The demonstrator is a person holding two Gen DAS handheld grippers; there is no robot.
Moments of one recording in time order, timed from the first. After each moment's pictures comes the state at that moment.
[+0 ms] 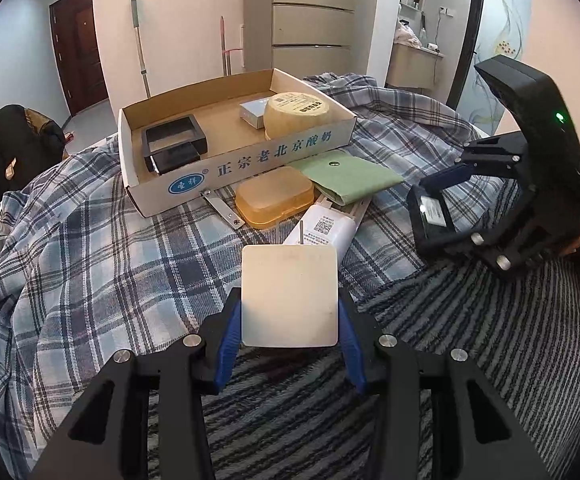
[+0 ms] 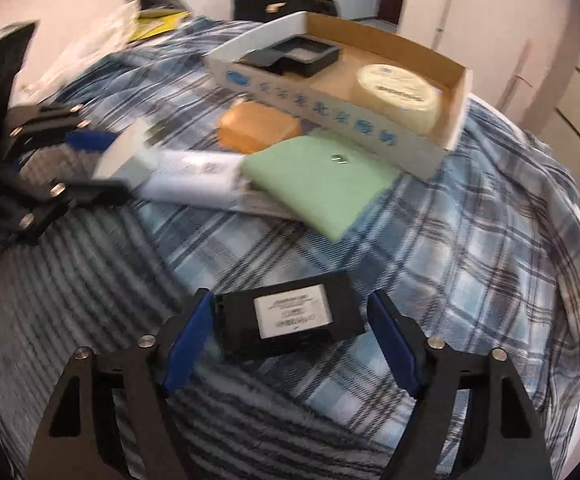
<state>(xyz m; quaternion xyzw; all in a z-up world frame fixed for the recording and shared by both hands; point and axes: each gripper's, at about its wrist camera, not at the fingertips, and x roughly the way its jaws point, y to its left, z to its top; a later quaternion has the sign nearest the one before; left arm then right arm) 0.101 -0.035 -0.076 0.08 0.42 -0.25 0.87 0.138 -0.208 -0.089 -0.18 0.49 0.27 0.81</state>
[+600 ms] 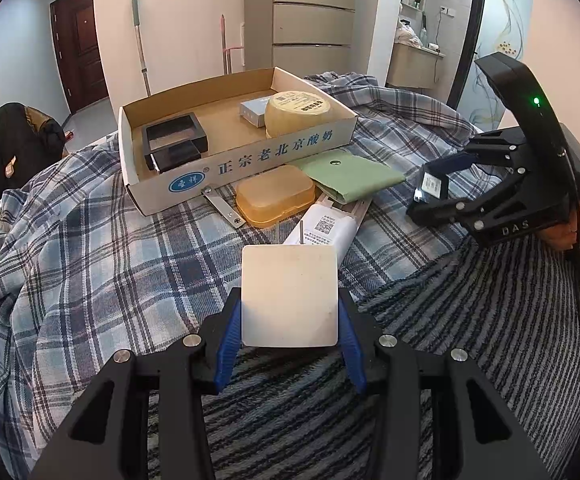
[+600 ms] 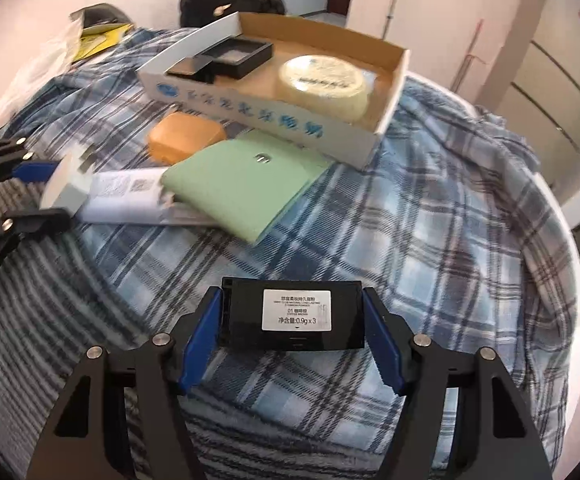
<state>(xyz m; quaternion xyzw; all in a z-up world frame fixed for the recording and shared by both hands) 0.102 -0.035 -0.077 0.08 0.42 -0.25 0.87 0.147 -0.224 -0.088 -0.17 0.48 0.19 0.84</state>
